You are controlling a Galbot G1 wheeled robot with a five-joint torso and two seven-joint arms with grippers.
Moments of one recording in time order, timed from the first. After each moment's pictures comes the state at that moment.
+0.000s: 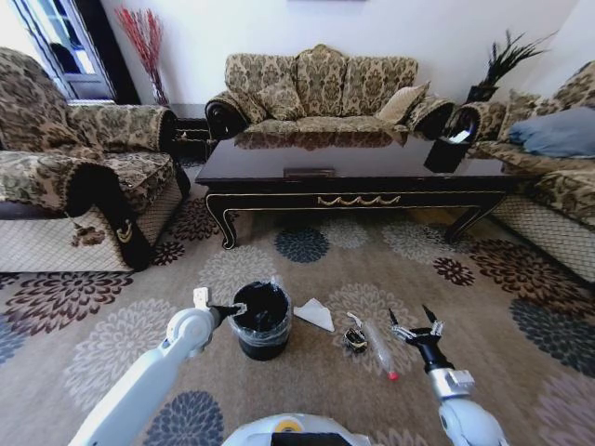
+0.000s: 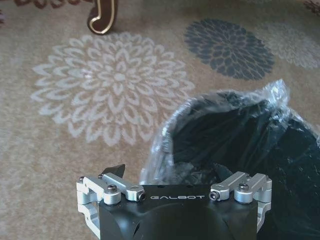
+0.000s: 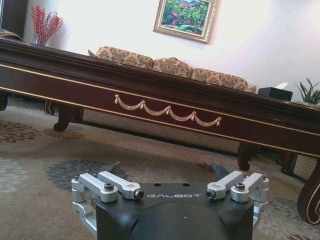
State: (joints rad) left arm 1.01 -0.96 -0.13 -1.91 -1.27 0.72 -0.72; right arm -1.64 1.21 0.79 1.77 0.24 0.37 -0.12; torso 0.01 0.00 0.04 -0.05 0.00
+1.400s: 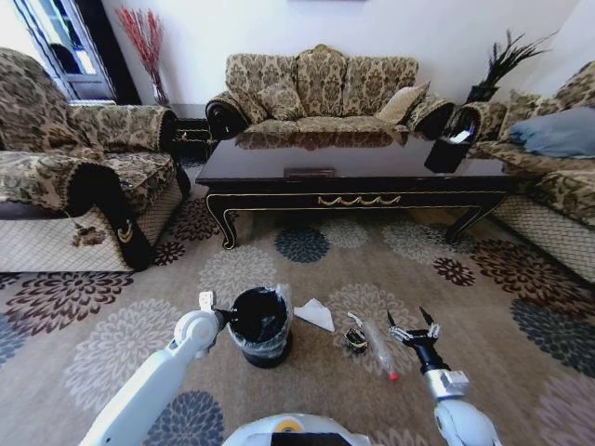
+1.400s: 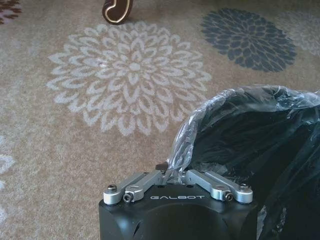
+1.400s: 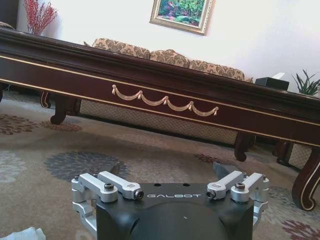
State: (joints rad) left arm 1.05 -0.98 -0.16 -1.88 -1.22 0.72 -0.72; right arm -1.65 1.22 0.78 1.74 0.23 0.38 -0.11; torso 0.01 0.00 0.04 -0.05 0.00
